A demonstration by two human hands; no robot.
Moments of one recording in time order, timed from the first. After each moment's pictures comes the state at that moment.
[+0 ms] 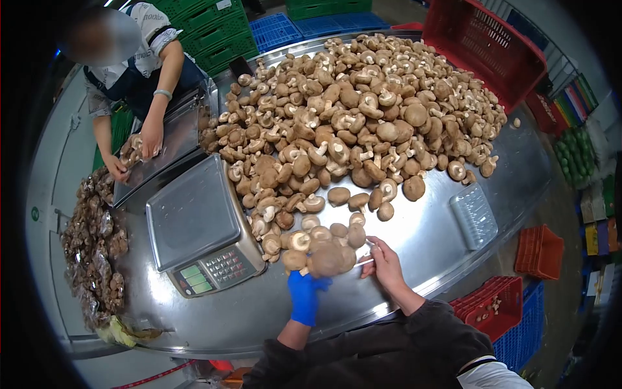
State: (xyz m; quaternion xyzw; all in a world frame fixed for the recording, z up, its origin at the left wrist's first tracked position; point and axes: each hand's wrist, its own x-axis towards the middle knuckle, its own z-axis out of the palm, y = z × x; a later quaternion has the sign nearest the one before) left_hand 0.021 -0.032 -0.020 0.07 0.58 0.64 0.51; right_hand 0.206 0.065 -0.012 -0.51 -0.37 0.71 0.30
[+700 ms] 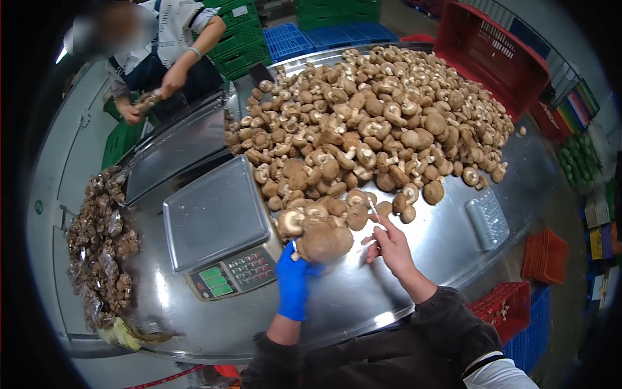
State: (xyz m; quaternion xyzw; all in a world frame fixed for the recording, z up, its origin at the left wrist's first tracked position) left_hand -0.056 -0.020 0.045 0.17 0.56 0.66 0.48; right_hand 0.138 0.088 0.050 -0.46 -0.44 0.71 0.31
